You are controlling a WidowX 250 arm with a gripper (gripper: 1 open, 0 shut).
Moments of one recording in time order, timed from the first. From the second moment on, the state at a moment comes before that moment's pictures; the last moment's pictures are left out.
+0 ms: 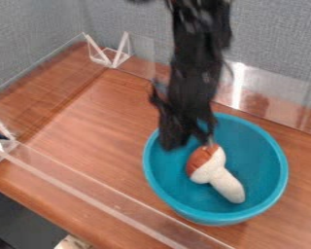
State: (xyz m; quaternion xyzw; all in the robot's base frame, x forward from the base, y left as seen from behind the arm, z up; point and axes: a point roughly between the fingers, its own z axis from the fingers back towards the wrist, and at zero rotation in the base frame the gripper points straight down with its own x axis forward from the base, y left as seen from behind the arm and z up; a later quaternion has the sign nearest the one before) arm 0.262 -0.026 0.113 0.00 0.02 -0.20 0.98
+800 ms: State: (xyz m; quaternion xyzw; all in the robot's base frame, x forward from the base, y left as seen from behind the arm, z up) arm 0.269 0.090 0.148 0.03 0.03 -0.01 1.00
